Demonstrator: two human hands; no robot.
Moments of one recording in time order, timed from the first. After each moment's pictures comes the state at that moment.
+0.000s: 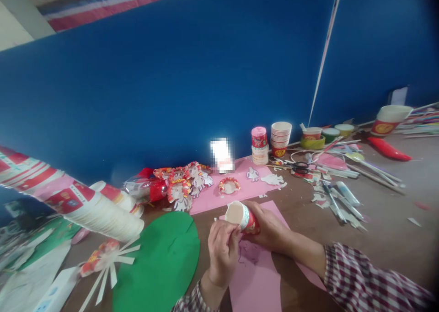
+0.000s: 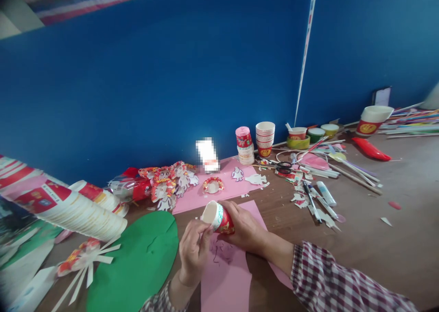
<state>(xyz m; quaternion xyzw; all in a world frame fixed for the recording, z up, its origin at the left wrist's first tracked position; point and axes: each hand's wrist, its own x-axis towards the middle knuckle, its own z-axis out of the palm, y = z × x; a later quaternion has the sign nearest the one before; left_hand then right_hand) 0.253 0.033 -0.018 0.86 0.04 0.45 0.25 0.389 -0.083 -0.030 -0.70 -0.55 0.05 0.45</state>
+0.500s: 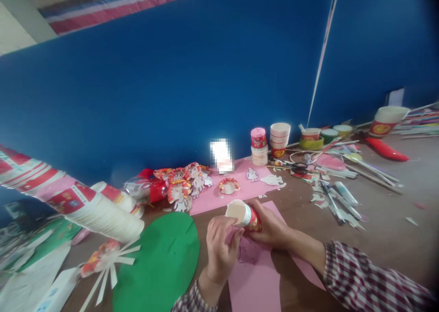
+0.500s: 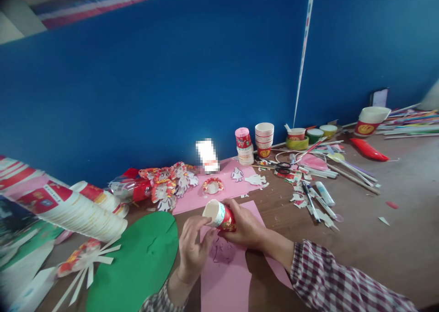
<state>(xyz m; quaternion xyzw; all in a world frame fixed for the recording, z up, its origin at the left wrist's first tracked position) 0.254 0.040 -0.011 0.86 0.02 0.45 0.22 0.391 -0.086 -0.021 -0.69 -0.53 0.09 0.49</state>
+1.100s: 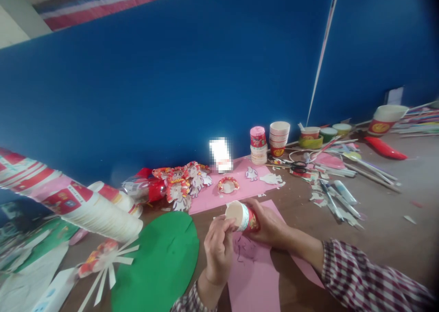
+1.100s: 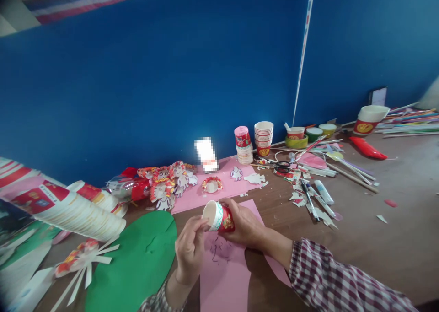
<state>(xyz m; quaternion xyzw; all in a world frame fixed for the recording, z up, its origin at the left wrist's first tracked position) 0.252 0.039 -0.014 0.84 0.04 0.48 0.25 0.390 -0.085 -0.022 -0.71 -0.53 0.07 0.45</state>
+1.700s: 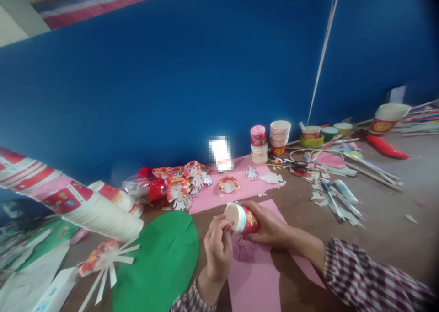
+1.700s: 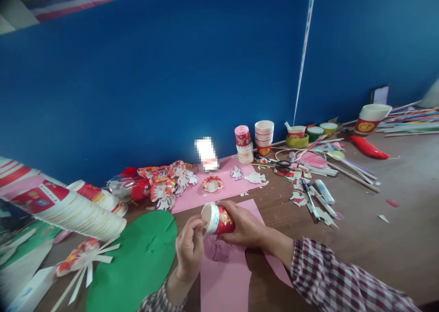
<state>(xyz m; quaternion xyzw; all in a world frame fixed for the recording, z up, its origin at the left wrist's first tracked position) 0.252 0.041 -0.018 0.85 0.08 0.46 0.26 0.391 -0.085 -0.017 -0.68 -0.55 0.13 0.47</state>
